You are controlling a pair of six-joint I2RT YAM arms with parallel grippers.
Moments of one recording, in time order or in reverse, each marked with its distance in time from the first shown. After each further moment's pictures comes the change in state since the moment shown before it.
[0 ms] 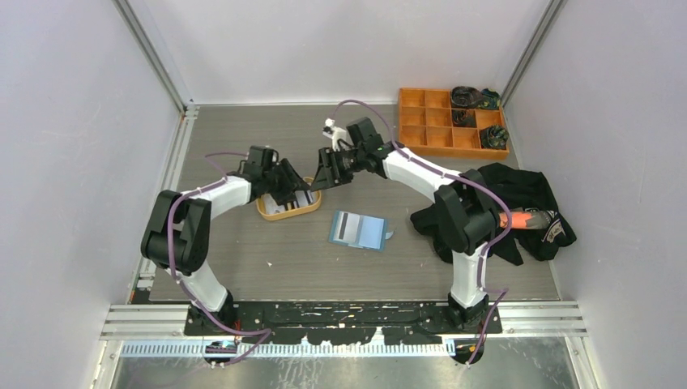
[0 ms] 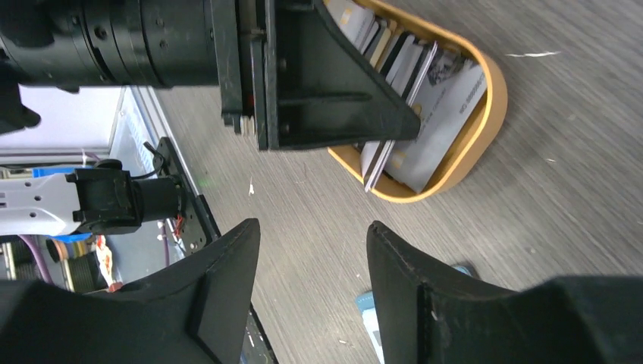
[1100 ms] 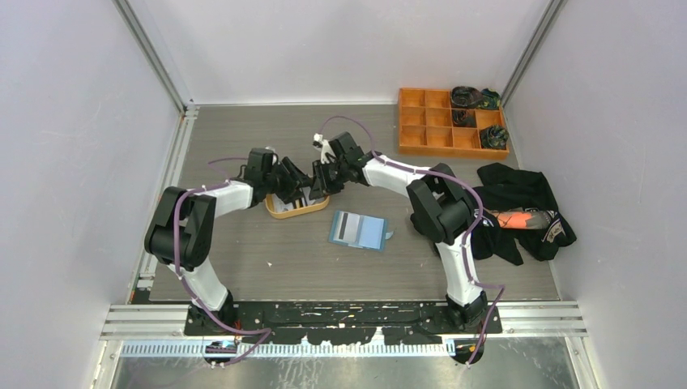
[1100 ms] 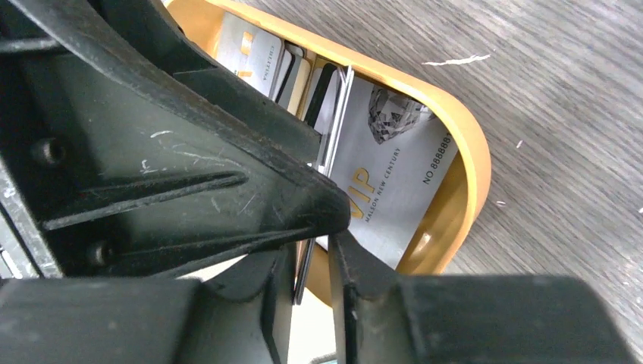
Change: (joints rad) left arm -0.019 0.045 -0.051 0.222 0.078 -0.132; right arm 0.043 0.170 0.039 0.061 0.207 0.029
